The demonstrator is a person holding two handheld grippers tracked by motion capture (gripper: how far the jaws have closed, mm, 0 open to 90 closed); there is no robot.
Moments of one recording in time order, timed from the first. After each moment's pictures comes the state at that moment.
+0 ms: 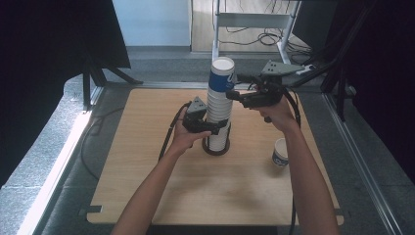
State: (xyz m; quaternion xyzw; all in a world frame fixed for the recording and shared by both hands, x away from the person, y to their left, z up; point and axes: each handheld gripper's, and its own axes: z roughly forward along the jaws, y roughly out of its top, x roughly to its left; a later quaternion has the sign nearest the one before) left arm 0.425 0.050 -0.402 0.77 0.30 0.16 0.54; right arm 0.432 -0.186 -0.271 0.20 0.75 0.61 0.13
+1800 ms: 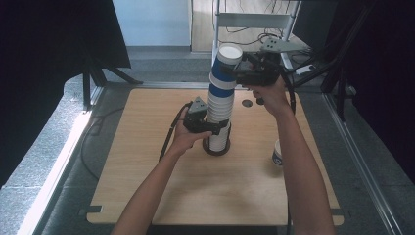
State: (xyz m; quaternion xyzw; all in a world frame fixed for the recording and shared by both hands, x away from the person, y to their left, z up) left arm 0.423 0.047 -0.400 0.77 0.30 0.17 0.53; right arm 0.439 -0.165 -0.222 0.20 0.71 0.65 0.17
